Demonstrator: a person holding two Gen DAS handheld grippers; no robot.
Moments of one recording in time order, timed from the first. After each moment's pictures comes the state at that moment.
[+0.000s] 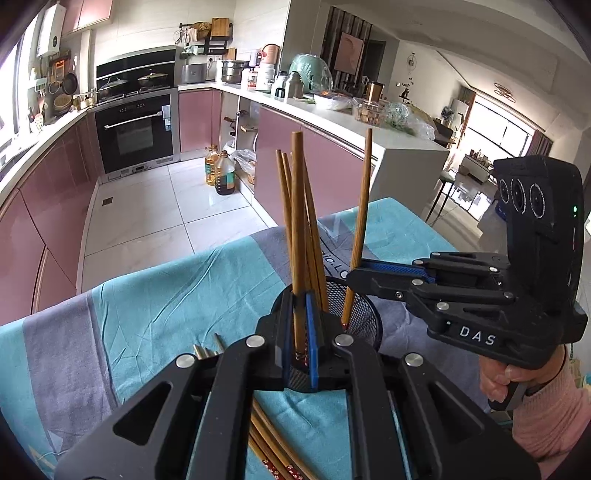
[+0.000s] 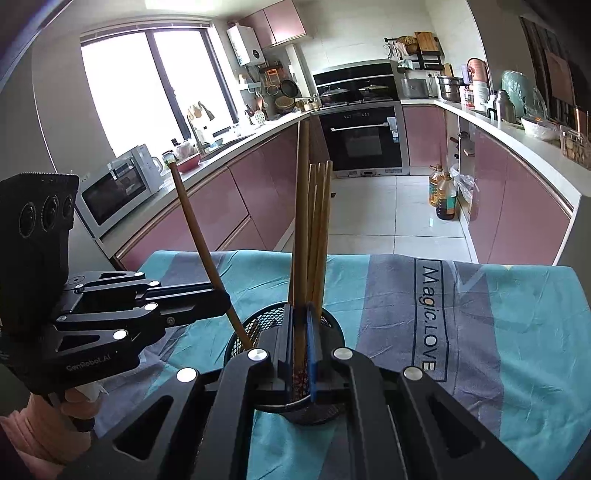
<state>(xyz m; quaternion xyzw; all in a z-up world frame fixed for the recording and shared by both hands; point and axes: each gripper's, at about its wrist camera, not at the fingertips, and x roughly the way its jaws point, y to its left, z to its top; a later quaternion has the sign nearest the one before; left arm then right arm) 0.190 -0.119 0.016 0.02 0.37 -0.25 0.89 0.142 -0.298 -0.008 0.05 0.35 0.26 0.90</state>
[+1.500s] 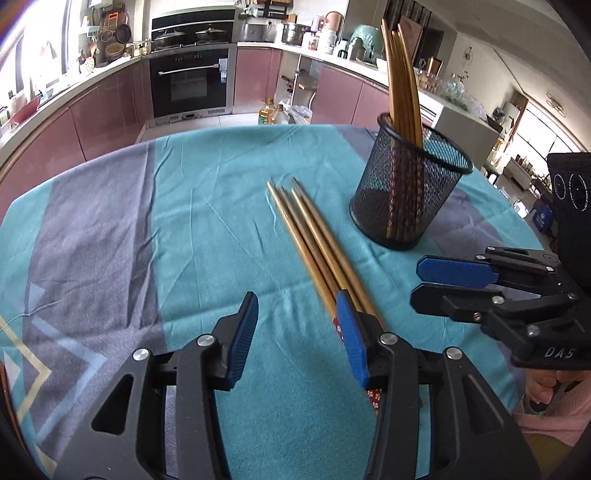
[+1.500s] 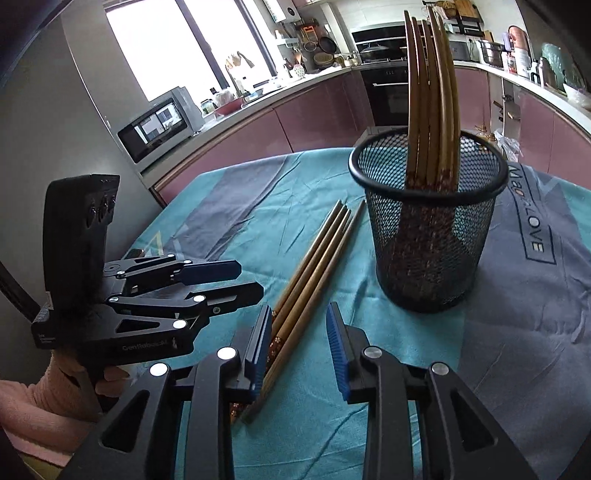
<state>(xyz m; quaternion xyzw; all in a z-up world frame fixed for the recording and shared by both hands) 0.128 -0.038 -0.110 0.00 0.43 -0.16 0.89 0.069 -0.235 -0.087 0.04 0.42 0.33 0.85</state>
